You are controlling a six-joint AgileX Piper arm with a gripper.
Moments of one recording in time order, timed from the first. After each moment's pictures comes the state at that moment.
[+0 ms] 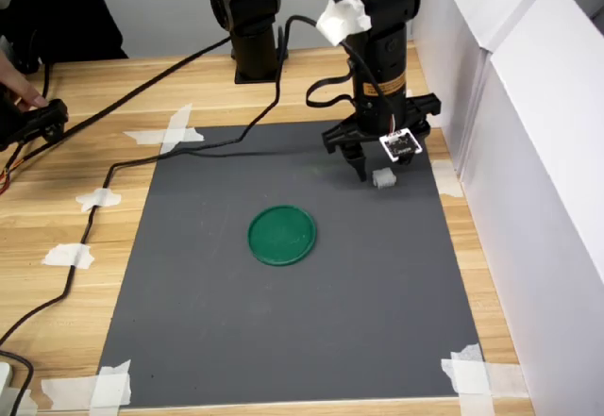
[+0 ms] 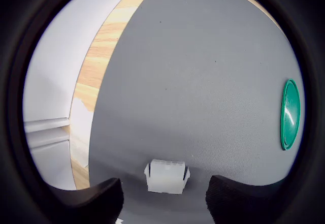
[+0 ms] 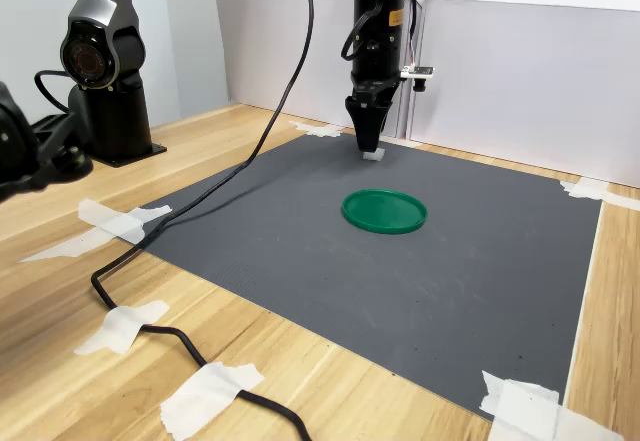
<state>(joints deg) 33.3 101.2 -64.0 6.4 44.8 10.1</state>
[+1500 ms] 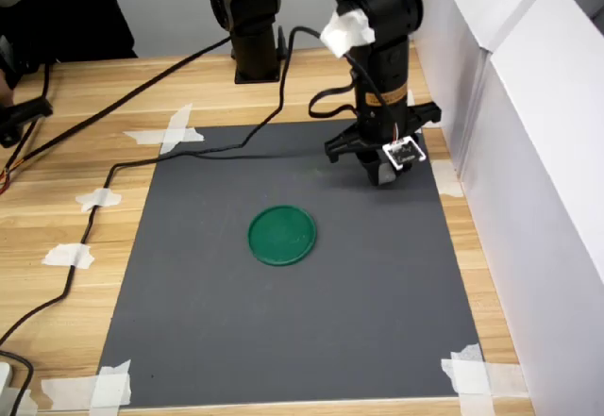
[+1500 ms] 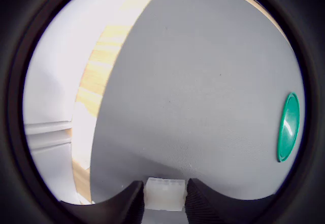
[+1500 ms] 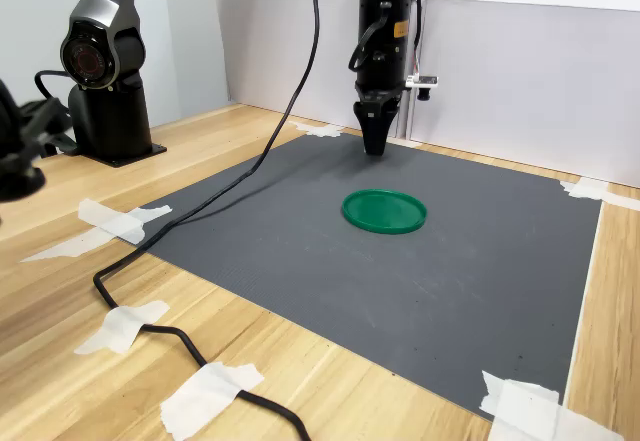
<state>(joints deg) 31.8 100.0 -65.0 6.5 45.3 4.9</state>
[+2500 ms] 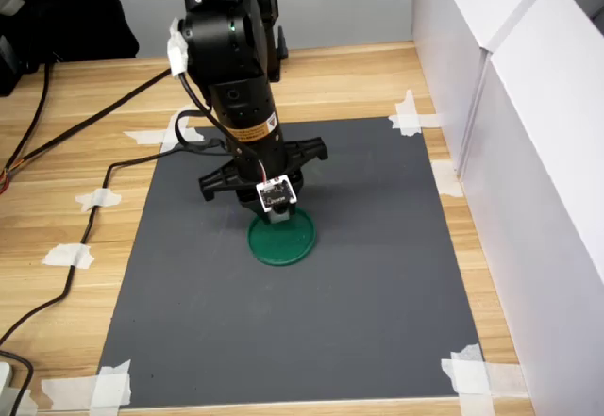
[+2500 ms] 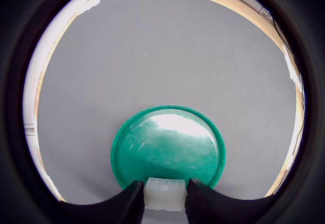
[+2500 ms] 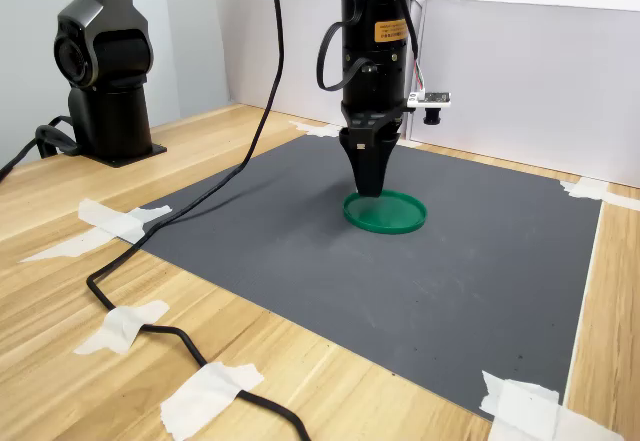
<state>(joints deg) 7.7 103.0 -68.3 3.7 45.9 -16.4</state>
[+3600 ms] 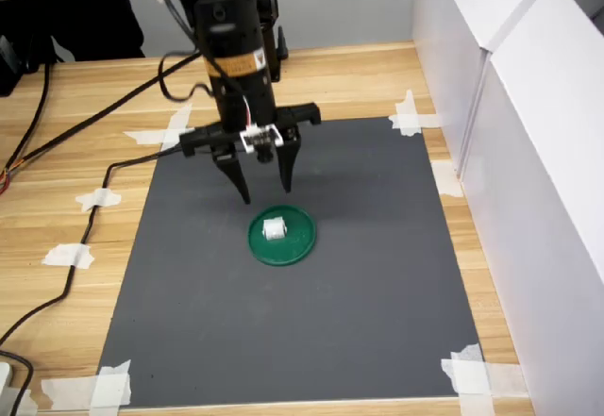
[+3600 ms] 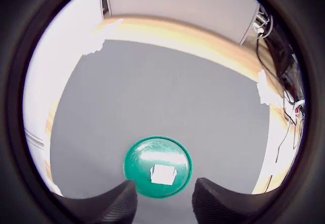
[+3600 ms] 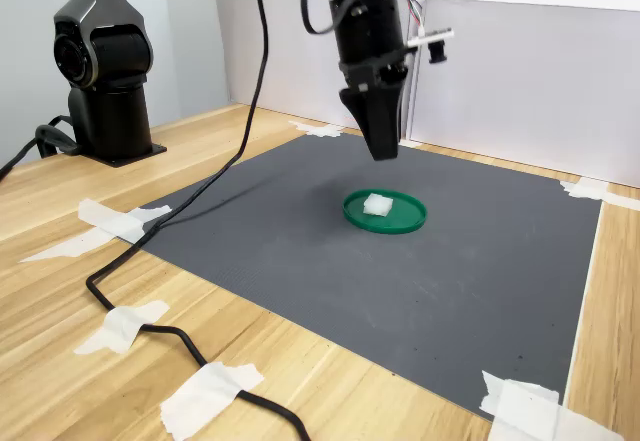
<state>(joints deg) 7.4 84.2 -58.1 2.4 35.3 -13.7</state>
